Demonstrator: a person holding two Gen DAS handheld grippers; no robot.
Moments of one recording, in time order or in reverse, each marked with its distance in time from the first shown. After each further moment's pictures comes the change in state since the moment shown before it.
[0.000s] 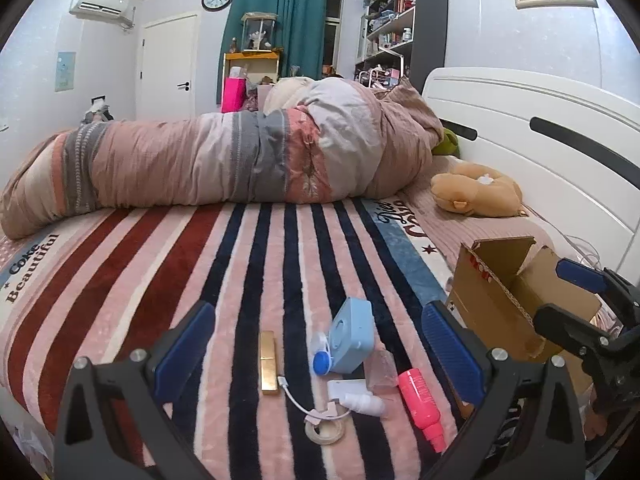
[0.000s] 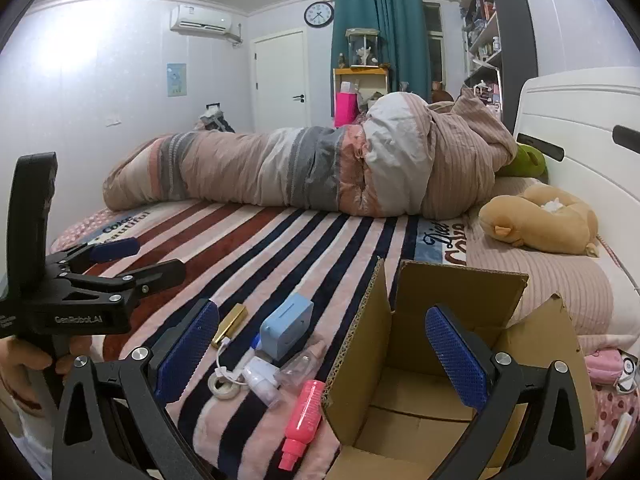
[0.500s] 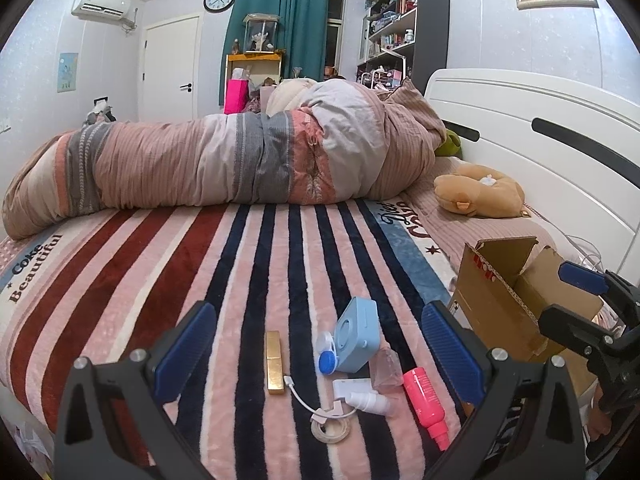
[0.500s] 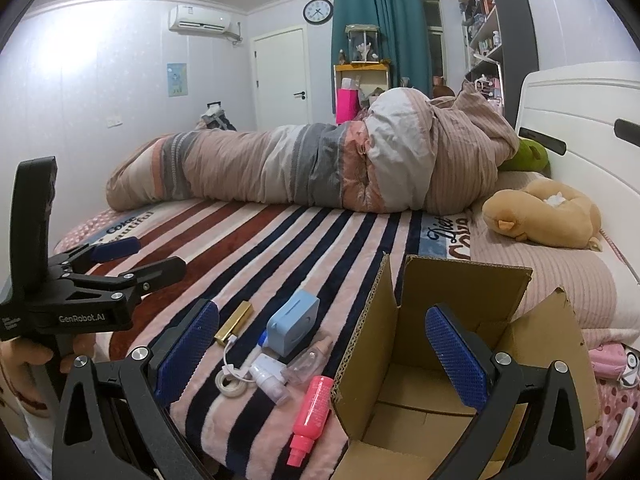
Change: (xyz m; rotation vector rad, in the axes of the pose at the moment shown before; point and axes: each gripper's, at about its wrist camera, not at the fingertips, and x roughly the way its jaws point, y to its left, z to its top) left arm -0.003 0.003 -0.001 -0.002 -0.003 0.005; right arm 0.001 0.001 -0.001 0.018 0.010 0.013
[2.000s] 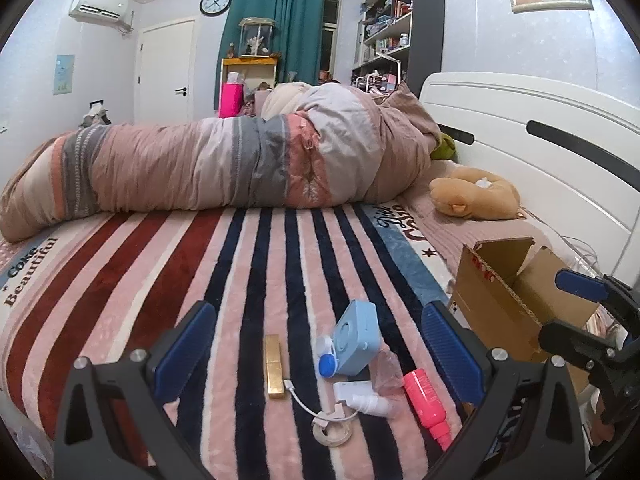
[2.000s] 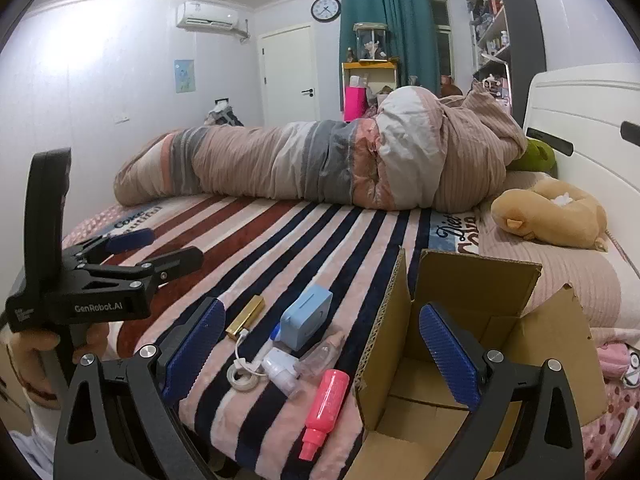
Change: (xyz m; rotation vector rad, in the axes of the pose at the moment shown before) left arm 0.002 0.010 -0.002 0.004 -0.013 -0.030; right arm -0.004 0.012 -0.006 -0.016 0.009 0.024
